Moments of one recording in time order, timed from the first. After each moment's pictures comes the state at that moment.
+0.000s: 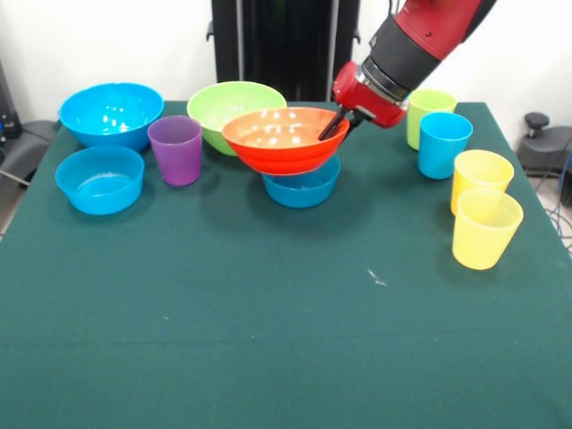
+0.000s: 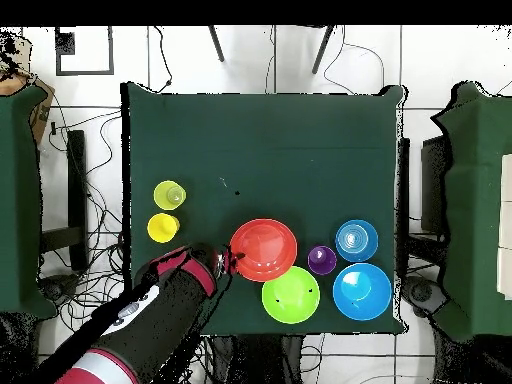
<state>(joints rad) 0.49 -0.26 -0.55 1.65 -0.12 0.37 2.09</state>
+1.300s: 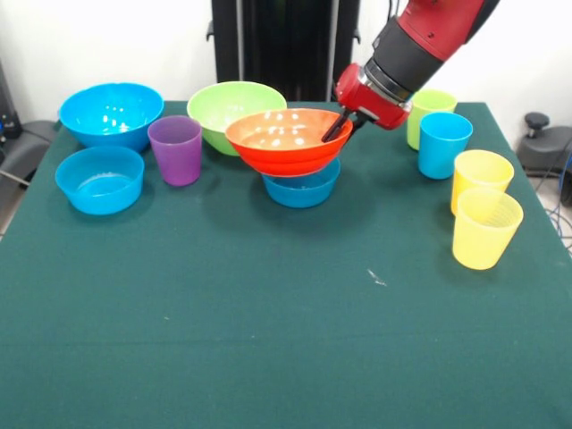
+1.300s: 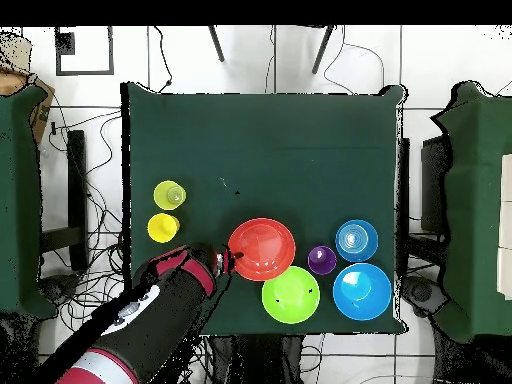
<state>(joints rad) 0.49 -0.26 -0.55 1.65 -0.10 0.37 2.09</state>
